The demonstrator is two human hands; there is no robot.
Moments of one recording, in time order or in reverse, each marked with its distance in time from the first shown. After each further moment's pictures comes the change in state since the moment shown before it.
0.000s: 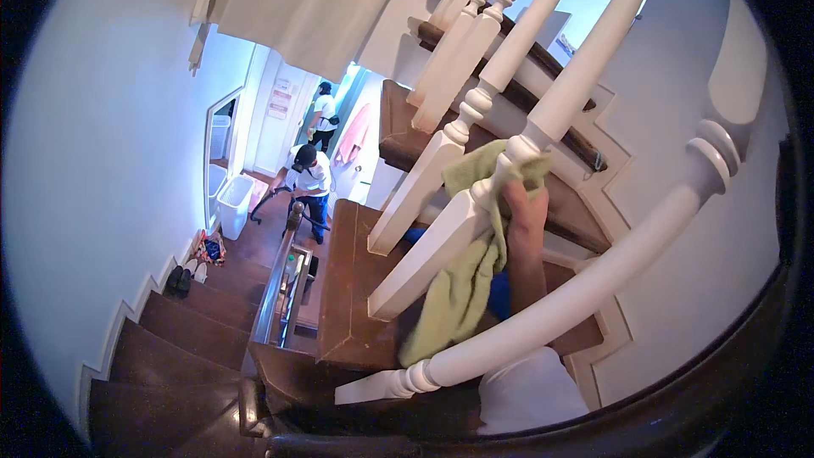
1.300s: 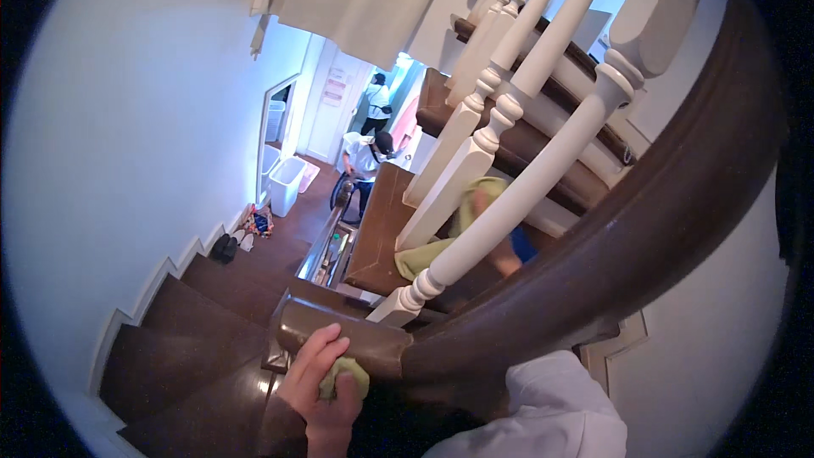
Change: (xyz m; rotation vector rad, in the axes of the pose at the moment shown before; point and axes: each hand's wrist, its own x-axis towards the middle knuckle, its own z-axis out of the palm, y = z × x) left_hand 0.012 -0.010 0.040 0.106 0.507 0.139; right_hand -0.086 0.038 -0.002 -0.520 -0.102 0.037
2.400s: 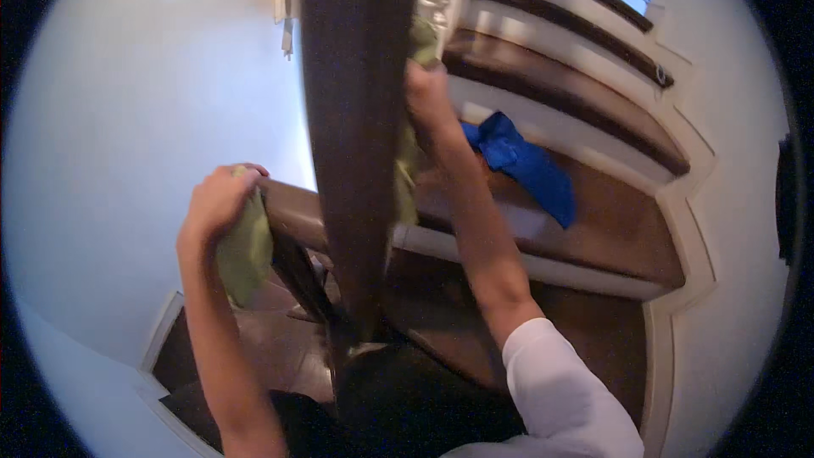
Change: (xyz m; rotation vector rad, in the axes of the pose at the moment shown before) left_hand 0.072 -0.007 -0.040 0.812 -0.519 -0.154; right_hand -0.036 -0.097 -0.015 1.052 -0.112 -0.098
